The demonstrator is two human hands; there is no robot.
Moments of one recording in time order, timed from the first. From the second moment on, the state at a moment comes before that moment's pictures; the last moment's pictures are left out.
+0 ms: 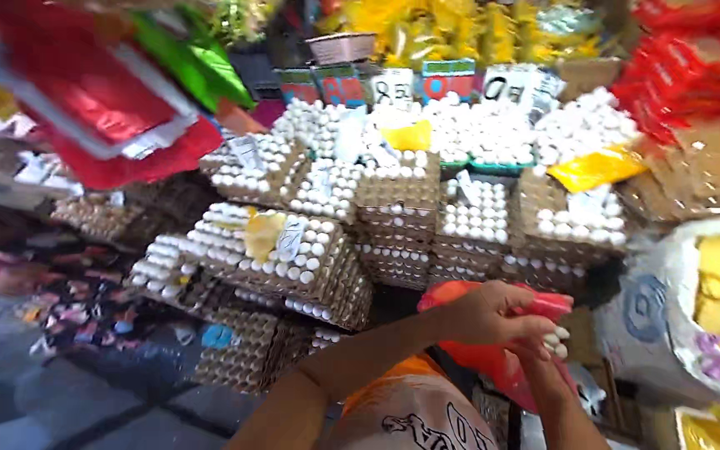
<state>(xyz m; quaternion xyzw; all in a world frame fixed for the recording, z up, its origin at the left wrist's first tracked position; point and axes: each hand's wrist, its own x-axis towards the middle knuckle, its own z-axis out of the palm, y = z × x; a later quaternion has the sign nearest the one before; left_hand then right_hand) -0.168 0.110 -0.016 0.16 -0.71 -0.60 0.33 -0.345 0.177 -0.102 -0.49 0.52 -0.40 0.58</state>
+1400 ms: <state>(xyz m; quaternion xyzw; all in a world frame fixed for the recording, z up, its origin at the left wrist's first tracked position) 0.363 -0.228 0.025 0.55 -0.33 -0.40 0.66 0.168 -0.257 -0.041 -0.91 0.34 -0.09 0.23</state>
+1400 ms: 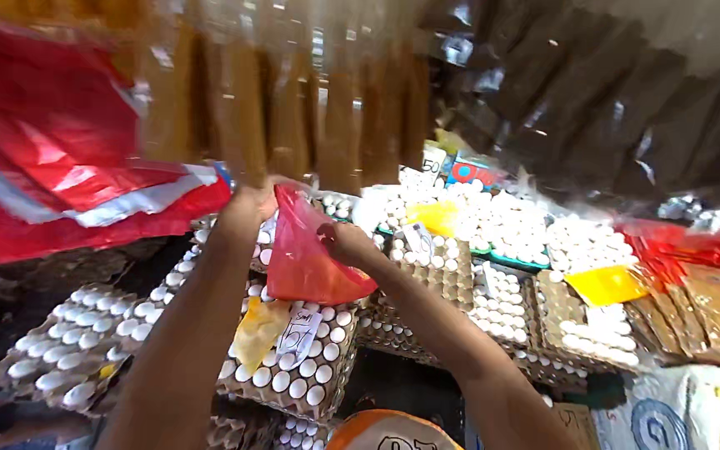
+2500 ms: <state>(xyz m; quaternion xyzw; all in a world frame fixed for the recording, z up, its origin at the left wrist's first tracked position) 0.327 -0.118 0.118 0.50 -0.38 -0.35 0.70 -0.054 -0.292 -0.117 -0.67 0.58 -0.31 0.35</state>
